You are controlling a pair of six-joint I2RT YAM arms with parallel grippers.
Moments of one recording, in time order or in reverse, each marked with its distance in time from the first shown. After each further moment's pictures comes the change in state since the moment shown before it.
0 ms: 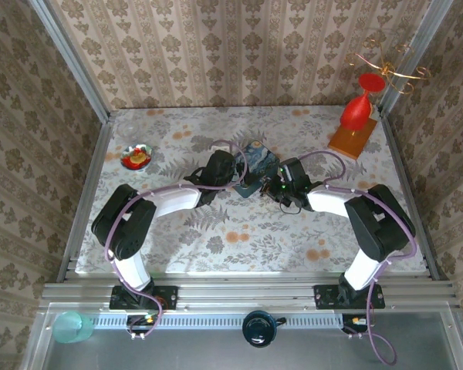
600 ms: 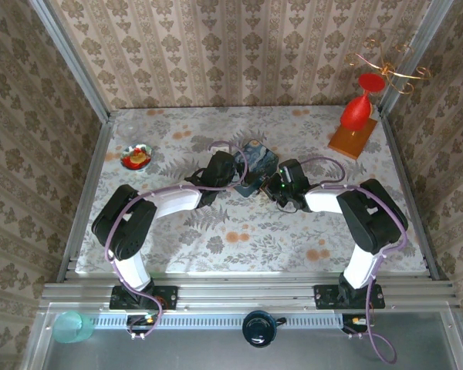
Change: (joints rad) left arm -0.008 0.000 -0.008 0.009 -0.031 -0.021; right arm -0.013 0.069 -0.016 0.149 -0.034 0.194
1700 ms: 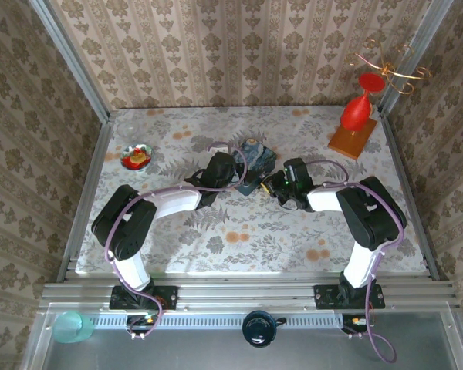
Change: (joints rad) left arm 0.000 -0.002 -0.012 0.013 -0.016 -0.001; right arm -0.042 0.024 -0.029 0.132 -0.050 0.121
